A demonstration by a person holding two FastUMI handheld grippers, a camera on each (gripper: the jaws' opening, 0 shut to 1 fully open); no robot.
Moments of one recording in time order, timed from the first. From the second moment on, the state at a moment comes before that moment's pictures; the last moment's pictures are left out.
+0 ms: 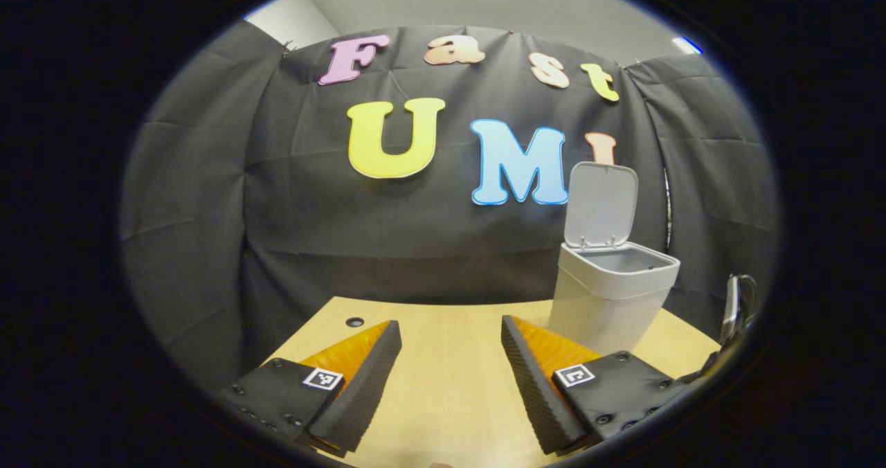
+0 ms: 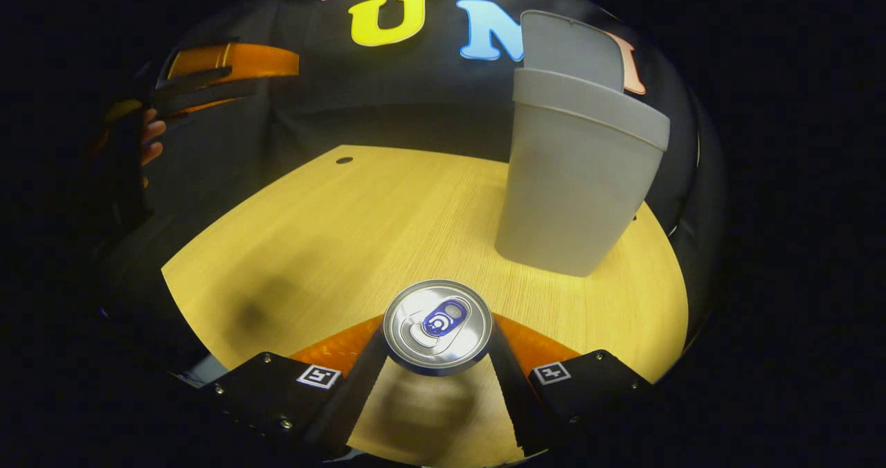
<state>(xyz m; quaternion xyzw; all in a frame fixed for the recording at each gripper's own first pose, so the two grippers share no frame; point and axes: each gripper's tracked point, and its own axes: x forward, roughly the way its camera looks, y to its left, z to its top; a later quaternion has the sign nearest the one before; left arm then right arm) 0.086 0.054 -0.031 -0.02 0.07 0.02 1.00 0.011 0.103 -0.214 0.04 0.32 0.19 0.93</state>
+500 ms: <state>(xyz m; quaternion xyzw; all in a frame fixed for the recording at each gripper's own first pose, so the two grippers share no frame) 0.089 0.041 -0.031 -0.01 0.06 0.00 1.00 0.078 0.052 -0.084 0.07 0.17 0.15 0.97</state>
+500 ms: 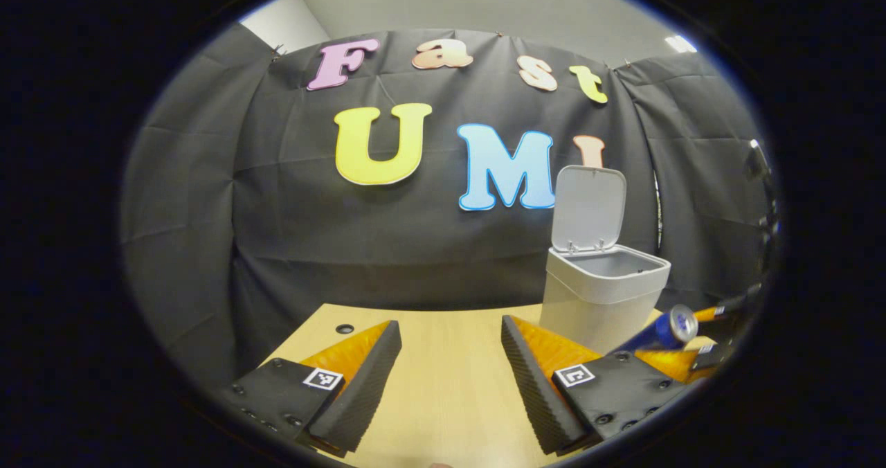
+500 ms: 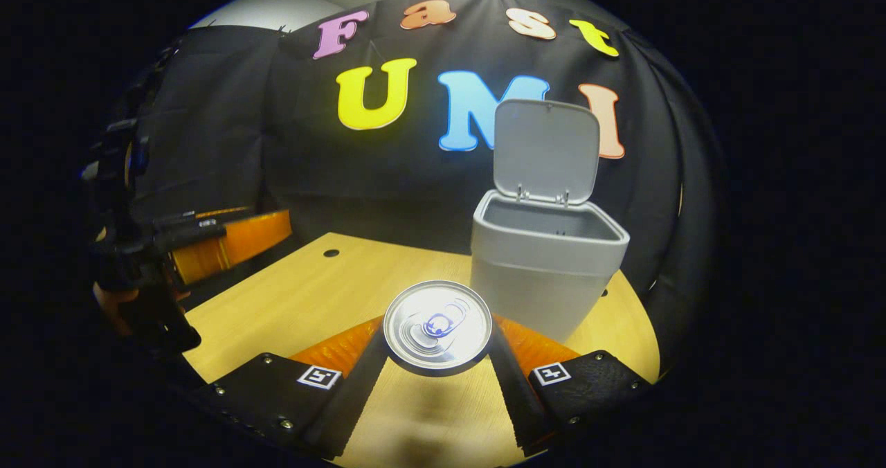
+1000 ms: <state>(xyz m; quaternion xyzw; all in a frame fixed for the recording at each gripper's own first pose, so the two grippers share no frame) 0.076 0.042 -0.028 -0.02 0.06 0.01 1.00 0.151 -0.013 0.007 0.09 0.04 0.08 0.99</state>
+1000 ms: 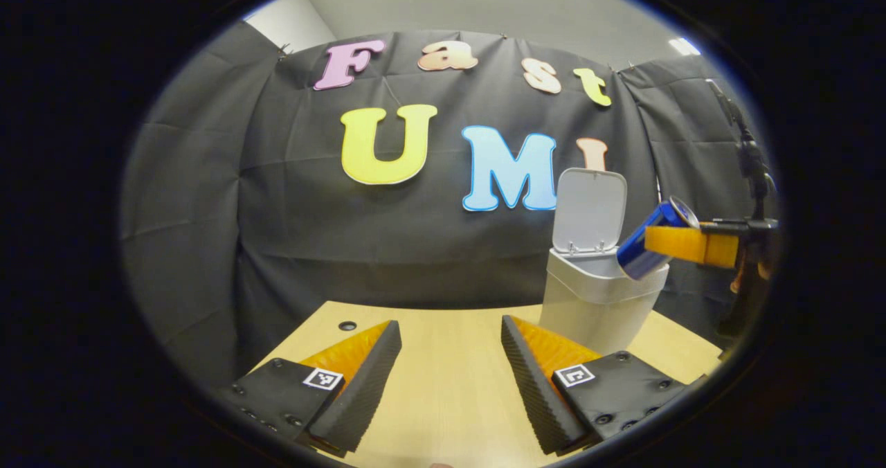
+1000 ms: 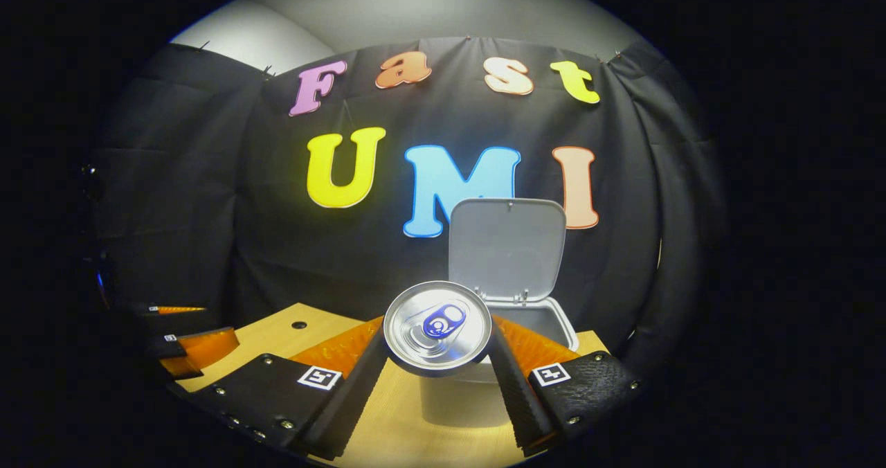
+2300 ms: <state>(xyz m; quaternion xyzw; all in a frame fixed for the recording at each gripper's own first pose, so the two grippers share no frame) 0.064 0.016 -0.020 -0.02 0.06 0.01 1.00 0.229 -0.061 -0.010 0.04 0.04 0.02 1.00</state>
